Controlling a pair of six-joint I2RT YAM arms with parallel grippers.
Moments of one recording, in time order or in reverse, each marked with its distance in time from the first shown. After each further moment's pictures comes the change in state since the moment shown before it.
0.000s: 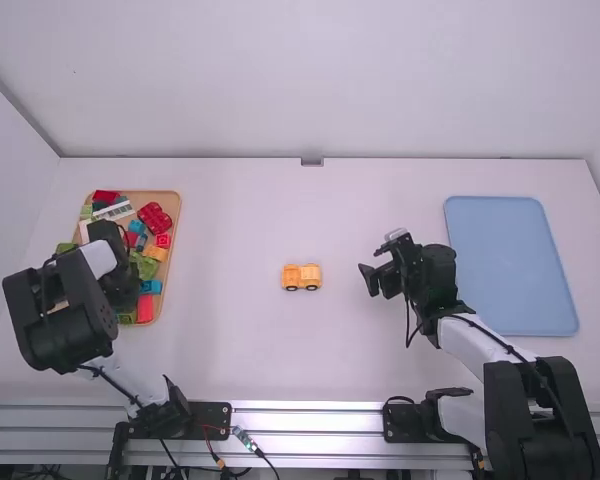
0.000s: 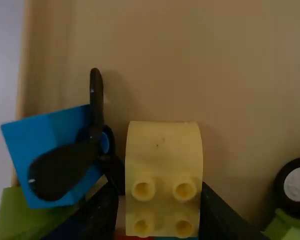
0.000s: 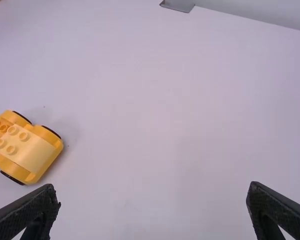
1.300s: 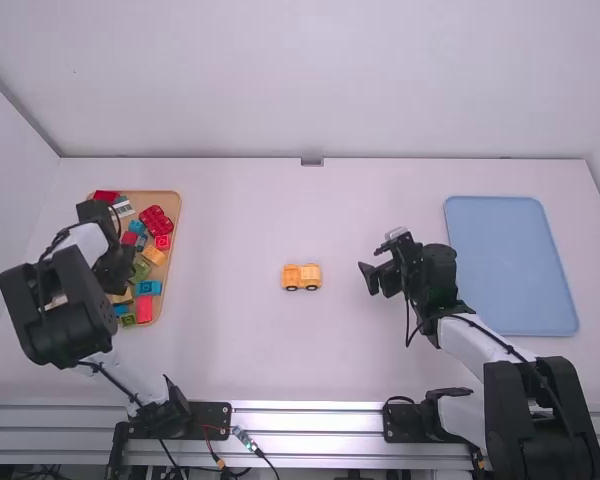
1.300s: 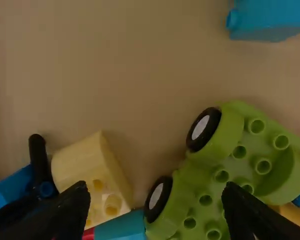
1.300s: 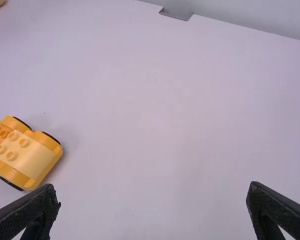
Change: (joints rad) left arm -0.005 0.024 0.174 -0.107 0.028 0.187; right arm 0.000 0.000 0.000 0.015 -0.001 0.000
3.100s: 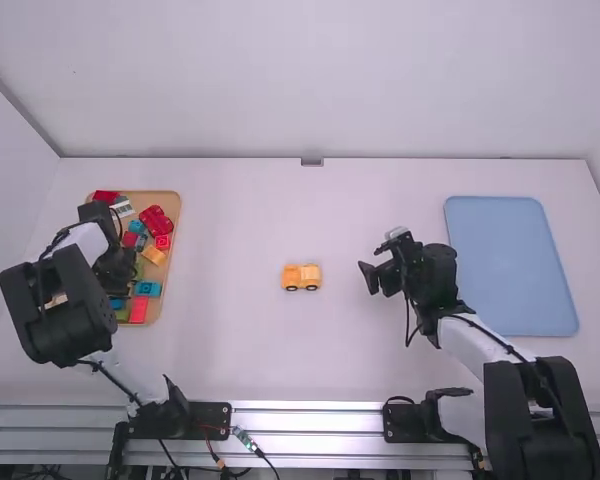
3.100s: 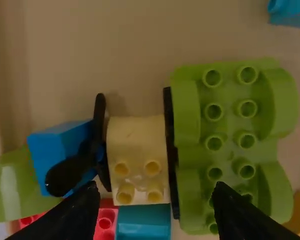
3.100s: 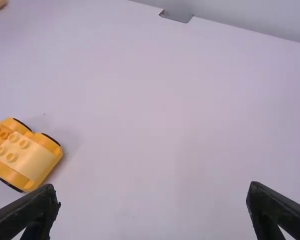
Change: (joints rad) left arm 0.000 0.013 0.006 -0.031 0.018 -0.039; right arm 0.000 0.000 0.000 0.014 -0.003 0.000
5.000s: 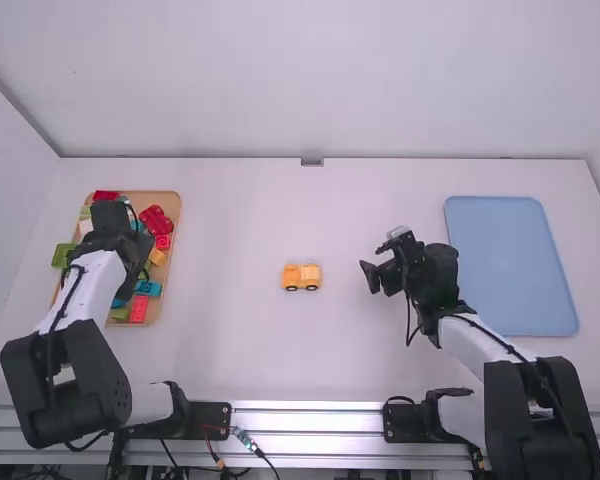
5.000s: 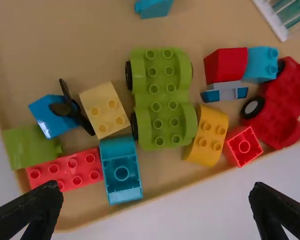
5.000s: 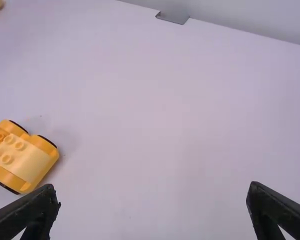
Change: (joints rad) left arm -0.154 -0.388 -0.216 0.112 -0.030 0.157; right arm -0.010 0.000 0.000 0.005 -0.001 0.000
